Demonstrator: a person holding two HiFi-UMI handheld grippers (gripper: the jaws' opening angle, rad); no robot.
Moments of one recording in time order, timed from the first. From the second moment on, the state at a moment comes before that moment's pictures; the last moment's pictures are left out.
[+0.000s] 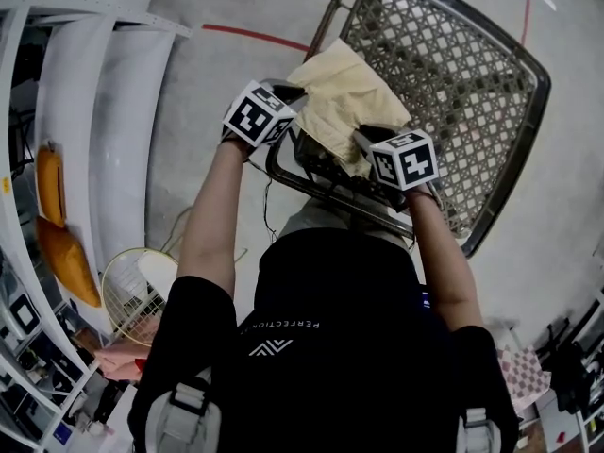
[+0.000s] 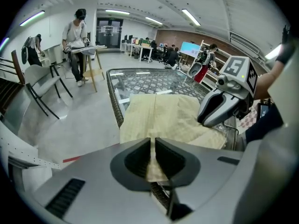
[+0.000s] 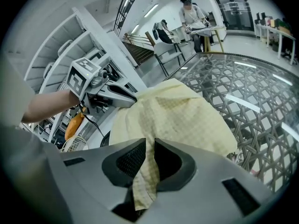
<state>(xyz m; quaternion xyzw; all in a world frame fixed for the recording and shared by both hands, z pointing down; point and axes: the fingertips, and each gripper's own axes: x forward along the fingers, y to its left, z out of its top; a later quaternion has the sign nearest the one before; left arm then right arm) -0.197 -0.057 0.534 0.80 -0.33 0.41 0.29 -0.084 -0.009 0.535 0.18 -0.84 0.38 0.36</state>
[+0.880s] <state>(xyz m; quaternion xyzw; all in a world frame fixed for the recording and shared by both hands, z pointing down) -0.131 -0.022 0.466 0.82 -0.38 0.29 0.31 -0.046 -0.014 0.486 0.23 -0.85 0.37 0.28</state>
